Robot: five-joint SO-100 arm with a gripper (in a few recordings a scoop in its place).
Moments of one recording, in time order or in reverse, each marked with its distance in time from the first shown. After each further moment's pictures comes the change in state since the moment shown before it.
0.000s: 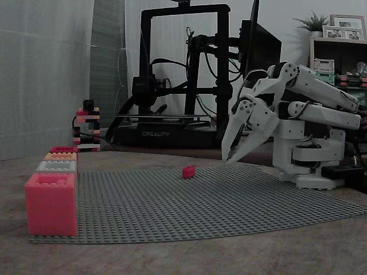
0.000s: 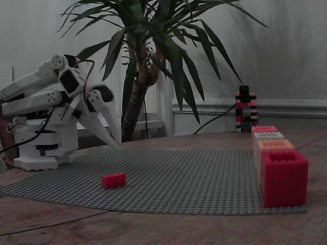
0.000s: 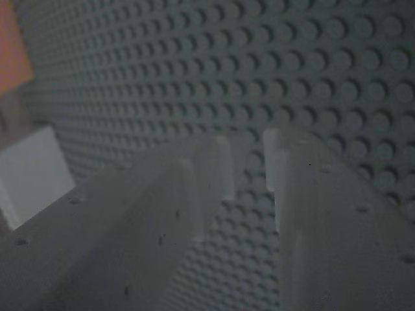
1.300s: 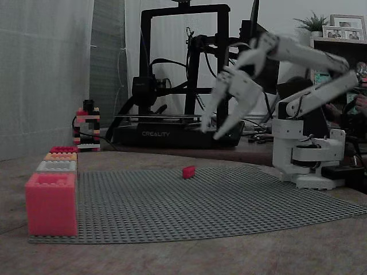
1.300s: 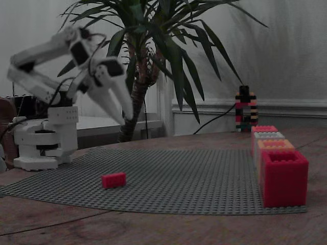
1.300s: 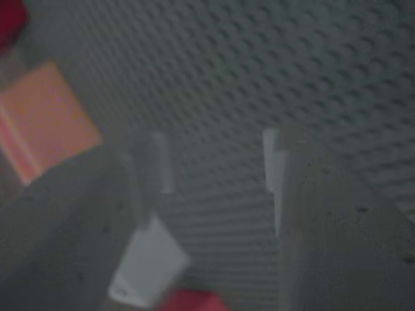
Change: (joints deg) arm 6.2 -40.4 -32.3 -2.3 11.5
